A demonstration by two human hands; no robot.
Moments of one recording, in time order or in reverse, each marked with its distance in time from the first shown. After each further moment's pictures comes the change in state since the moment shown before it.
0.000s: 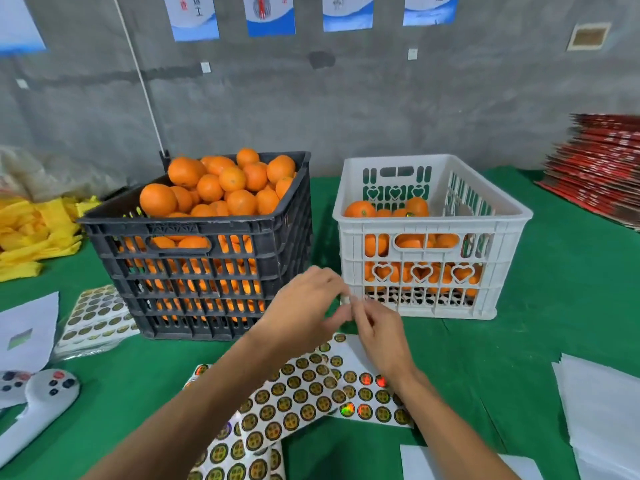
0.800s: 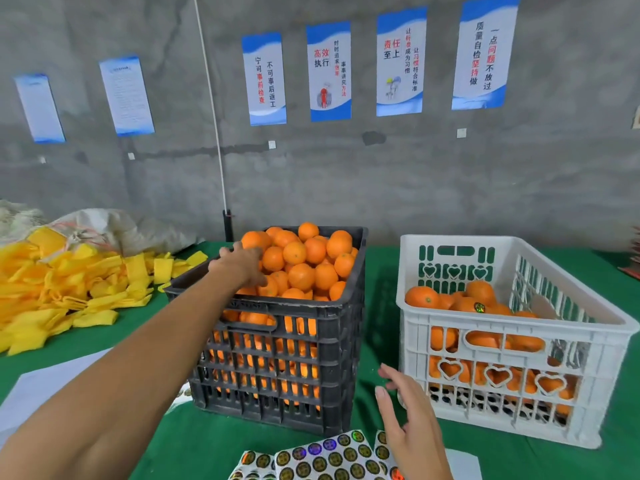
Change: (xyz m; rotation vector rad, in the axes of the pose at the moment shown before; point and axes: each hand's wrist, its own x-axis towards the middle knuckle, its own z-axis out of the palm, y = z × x) left_hand 0.073 -0.233 -0.148 0.420 -0.254 -0.912; right_hand 0.009 -0.039 0.043 -0.019 0.075 -0.083
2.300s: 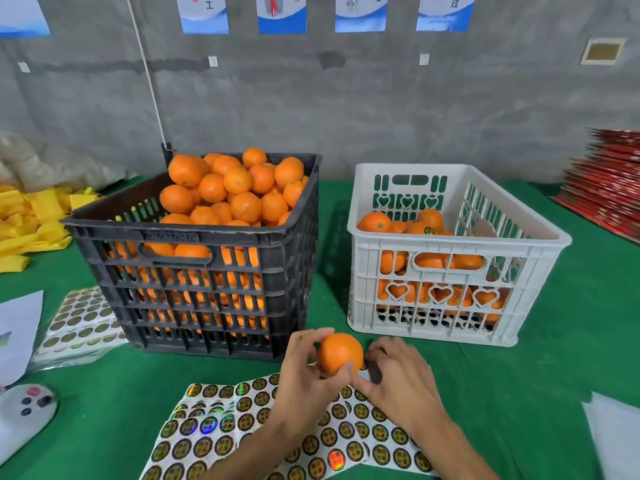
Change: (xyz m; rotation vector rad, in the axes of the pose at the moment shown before) left_hand -0.242 0.142 0.221 -1.375 0.012 0.373; right_hand -0.024 0.045 -0.056 -0.759 -0.434 -0.014
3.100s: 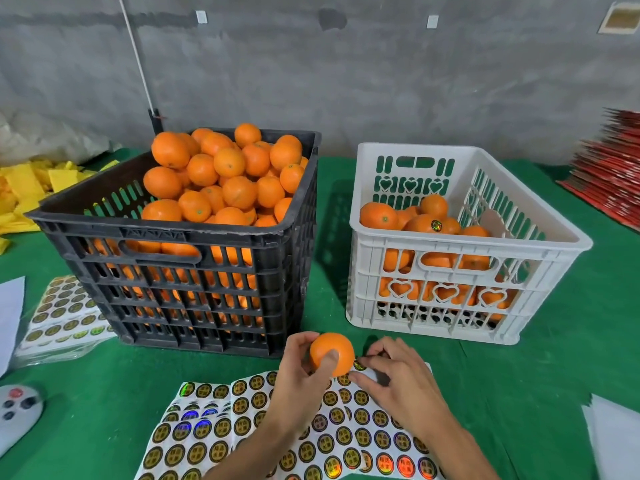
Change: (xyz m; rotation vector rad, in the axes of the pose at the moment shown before) left_hand 0.007 -0.015 0.002 -0.199 -0.062 -0.330; right_hand -0.004 0.012 -0.002 0.258 -0.044 -0.048
